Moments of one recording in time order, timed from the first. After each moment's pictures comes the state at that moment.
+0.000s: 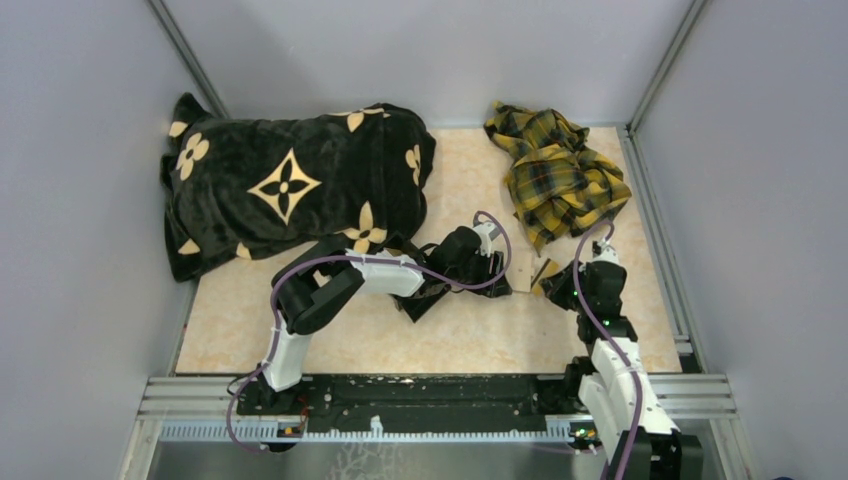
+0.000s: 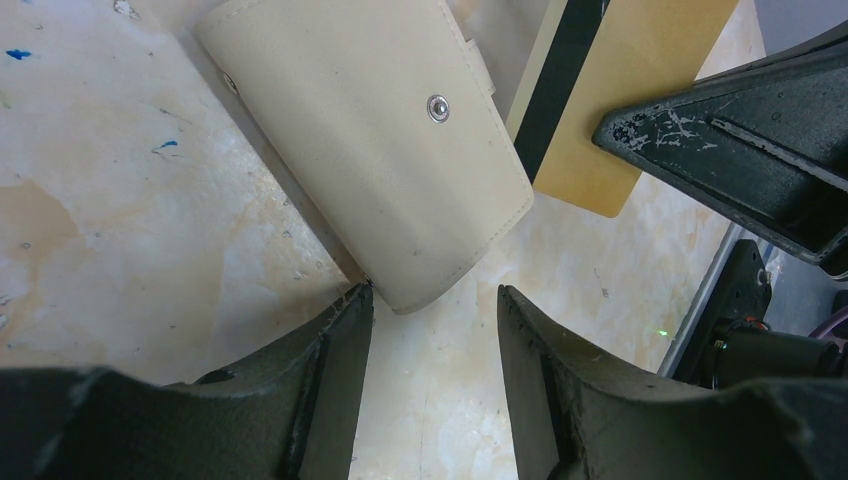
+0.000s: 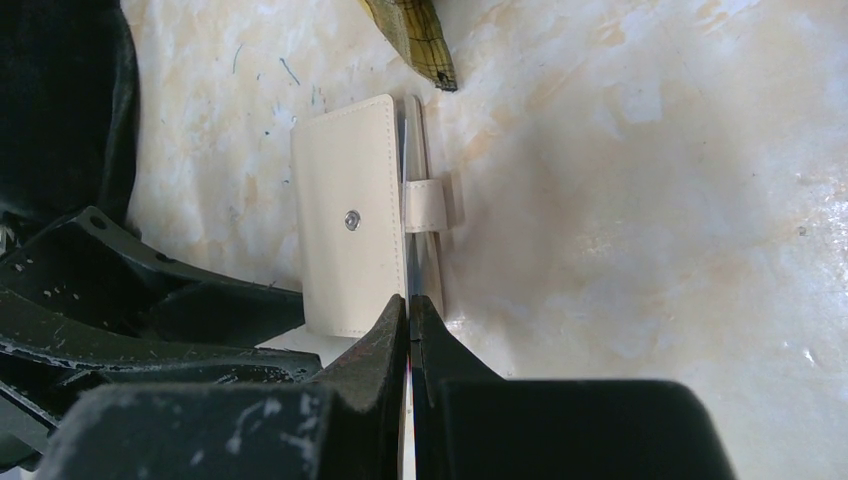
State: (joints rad) left arm -1.00 2.06 1.18 0.29 0.19 -0.61; right arm -0.08 0.69 0.20 -0.10 -0.27 0.58
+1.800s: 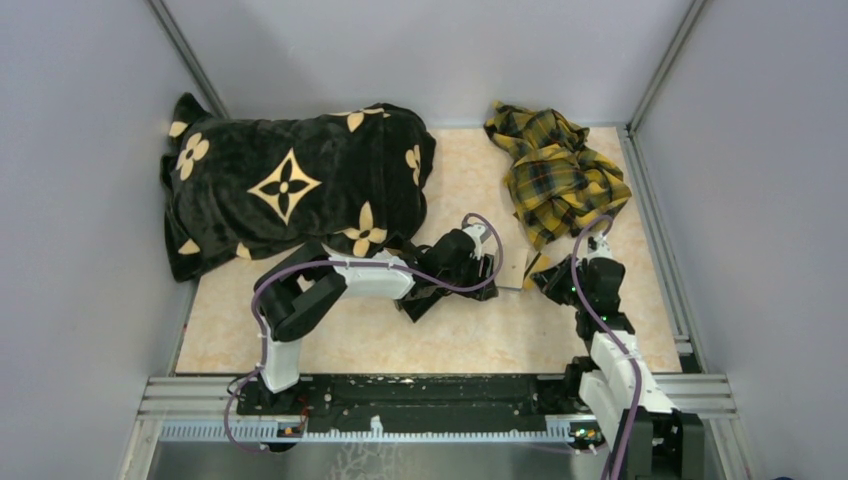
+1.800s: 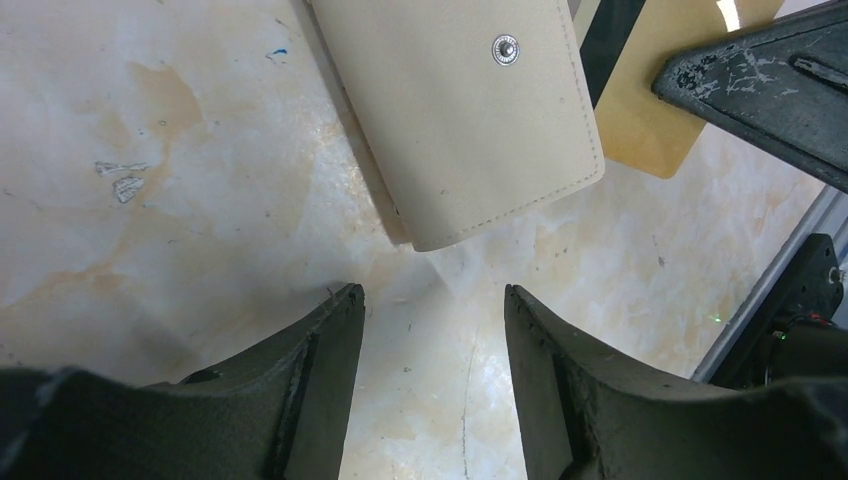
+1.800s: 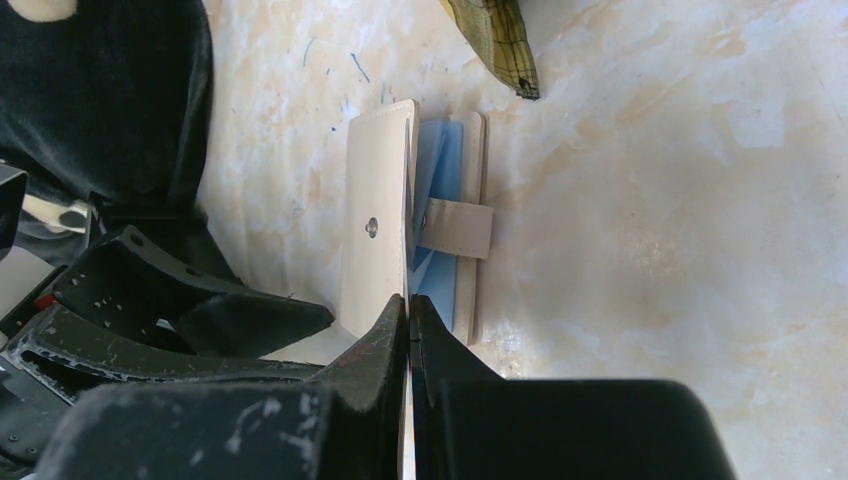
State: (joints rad) left arm -1.00 1.96 1.11 0.17 0.08 -0.59; right arm -0.07 0.79 0.18 0.06 -0.38 0.64
